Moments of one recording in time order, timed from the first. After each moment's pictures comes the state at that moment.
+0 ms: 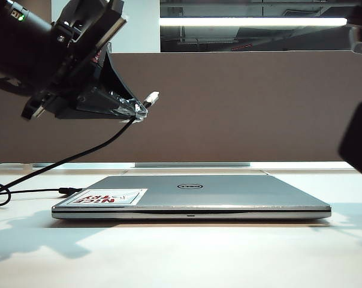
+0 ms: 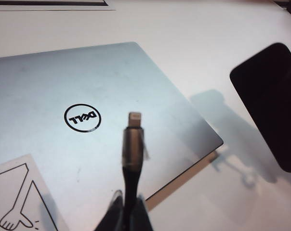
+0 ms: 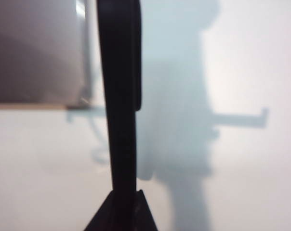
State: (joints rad) left arm -0.70 1.13 0.45 0.32 0.12 -0.31; right arm 0.19 1.21 1.08 -1.16 -0.07 0.24
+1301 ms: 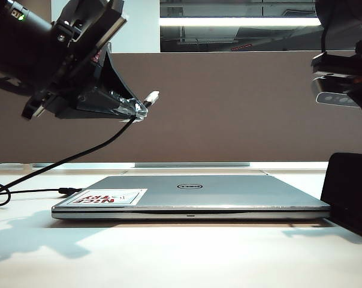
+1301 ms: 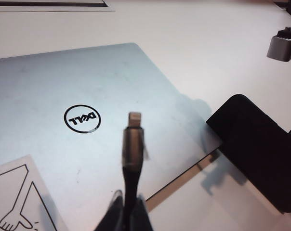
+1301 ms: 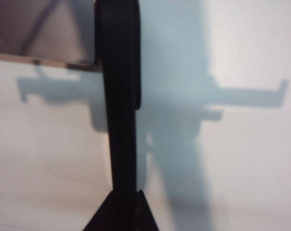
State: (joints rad) left arm -0.70 1.13 0.45 0.32 0.12 -0.31; right arm 0.33 1.42 1.09 -1.19 -0.07 0.23
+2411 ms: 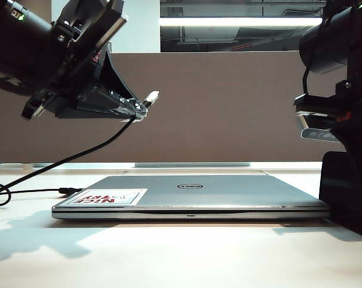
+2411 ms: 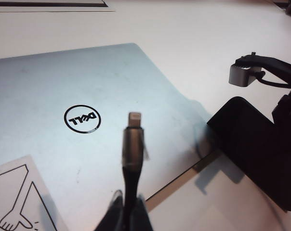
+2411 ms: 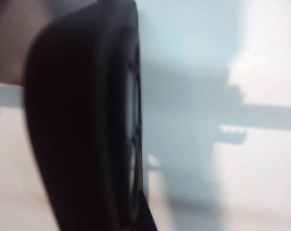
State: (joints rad) left arm -0.70 1.13 0.45 0.32 0.12 -0.31; right arm 0.34 1.57 1.09 -1.14 -0.11 0.20
